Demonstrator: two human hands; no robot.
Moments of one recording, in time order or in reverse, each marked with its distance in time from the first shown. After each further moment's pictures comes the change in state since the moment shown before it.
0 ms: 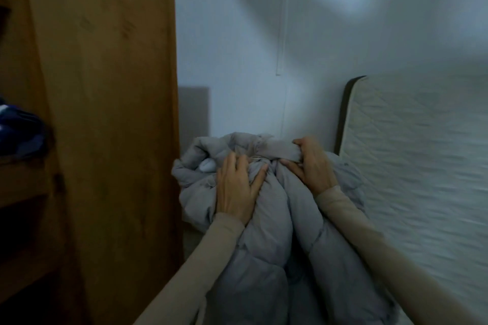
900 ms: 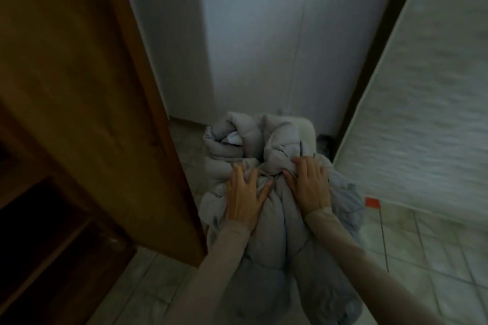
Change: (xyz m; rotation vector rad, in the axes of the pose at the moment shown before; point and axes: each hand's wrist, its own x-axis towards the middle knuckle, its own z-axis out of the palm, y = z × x) left_hand -0.244 -0.170 0.127 0.080 -0.521 -0.306; right_hand -0.306 0.021 0.167 -0.352 -0.403 0.360
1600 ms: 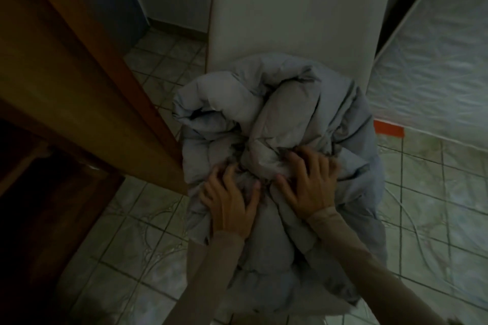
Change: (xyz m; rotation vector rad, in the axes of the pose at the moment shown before) left_hand -0.165 -0.122 0.130 0.146 -0.043 -0.385; right_hand -0.201 0.008 0.133 0.044 -0.184 -0.031
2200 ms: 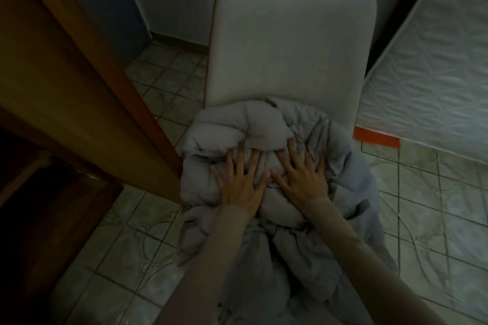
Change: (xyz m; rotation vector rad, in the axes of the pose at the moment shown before) left_hand 0.046 0.011 0.025 0.237 -0.500 0.085; right_hand 0.020 0.019 0.018 -0.036 -0.804 0.235
